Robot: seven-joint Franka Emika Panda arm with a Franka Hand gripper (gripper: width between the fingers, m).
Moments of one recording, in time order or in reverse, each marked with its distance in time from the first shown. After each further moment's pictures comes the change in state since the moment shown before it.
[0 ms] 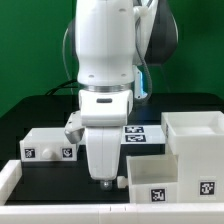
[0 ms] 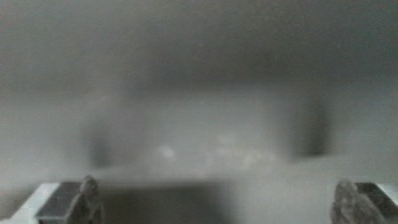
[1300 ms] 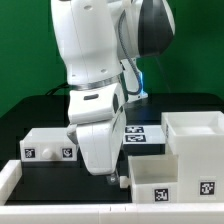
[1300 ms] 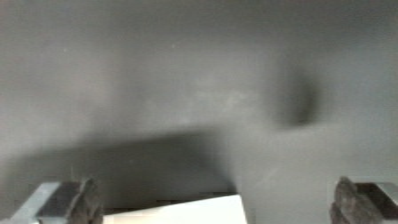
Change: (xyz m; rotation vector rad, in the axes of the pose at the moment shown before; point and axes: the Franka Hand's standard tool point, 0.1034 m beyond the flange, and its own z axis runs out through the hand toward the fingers) arm 0.018 -0.003 -0.008 -0.009 0.191 0.092
